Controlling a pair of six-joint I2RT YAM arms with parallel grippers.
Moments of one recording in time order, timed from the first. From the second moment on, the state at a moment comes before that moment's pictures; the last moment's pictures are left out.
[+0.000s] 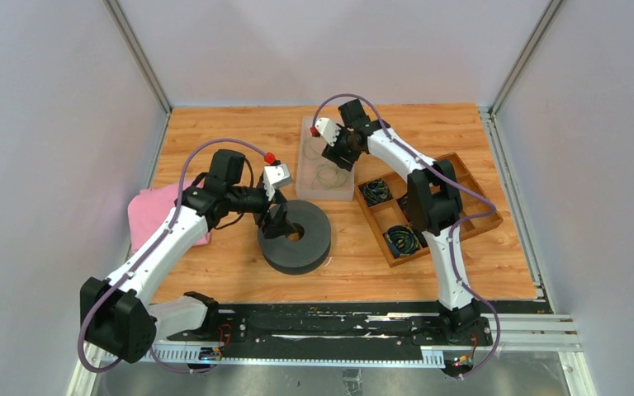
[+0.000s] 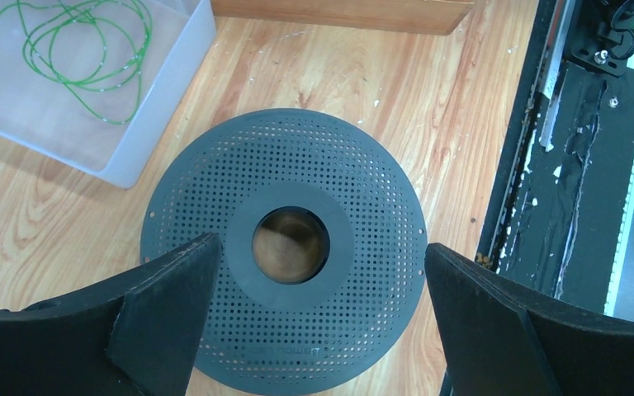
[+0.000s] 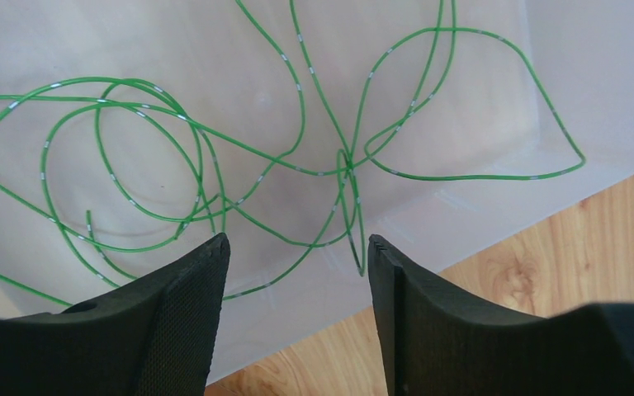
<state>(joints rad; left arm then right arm) -0.37 1.16 0.93 -0.54 0.78 0.44 0.47 2.31 1.99 -0.63 -0.19 -0.73</state>
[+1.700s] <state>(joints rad) -0.35 1.05 0.85 -0.31 0.37 0.29 0.50 2.00 2.16 -0.65 -0.08 -0.69</state>
